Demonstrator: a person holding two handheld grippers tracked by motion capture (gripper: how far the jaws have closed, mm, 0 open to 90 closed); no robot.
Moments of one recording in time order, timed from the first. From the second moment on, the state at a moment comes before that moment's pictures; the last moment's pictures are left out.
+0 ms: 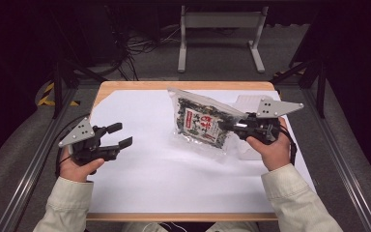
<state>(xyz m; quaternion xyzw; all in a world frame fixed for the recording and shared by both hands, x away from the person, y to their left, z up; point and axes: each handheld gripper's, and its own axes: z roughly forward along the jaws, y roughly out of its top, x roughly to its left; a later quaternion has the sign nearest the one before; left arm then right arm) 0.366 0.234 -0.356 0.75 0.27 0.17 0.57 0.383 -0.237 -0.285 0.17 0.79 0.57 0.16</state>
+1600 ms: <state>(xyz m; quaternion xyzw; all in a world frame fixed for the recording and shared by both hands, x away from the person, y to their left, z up) 0.392 0.230 -0.430 0.76 0.33 0.10 0.54 0.422 -0.331 -0.237 0.35 0.73 0.53 0.26</state>
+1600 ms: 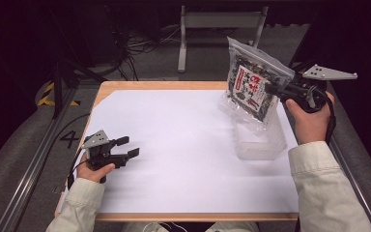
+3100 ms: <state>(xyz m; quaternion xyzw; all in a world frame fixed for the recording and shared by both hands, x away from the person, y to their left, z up) 0.391 0.227 -0.430 0.77 0.33 0.09 0.54 0.412 -0.373 -0.284 0.42 0.71 0.50 0.27</state>
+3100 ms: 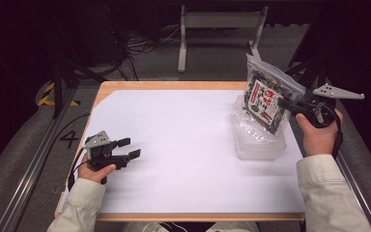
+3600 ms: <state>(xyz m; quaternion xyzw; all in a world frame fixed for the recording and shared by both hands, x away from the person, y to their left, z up) 0.391 0.227 -0.430 0.77 0.33 0.09 0.54 0.414 -0.370 -0.301 0.42 0.72 0.49 0.27</state>
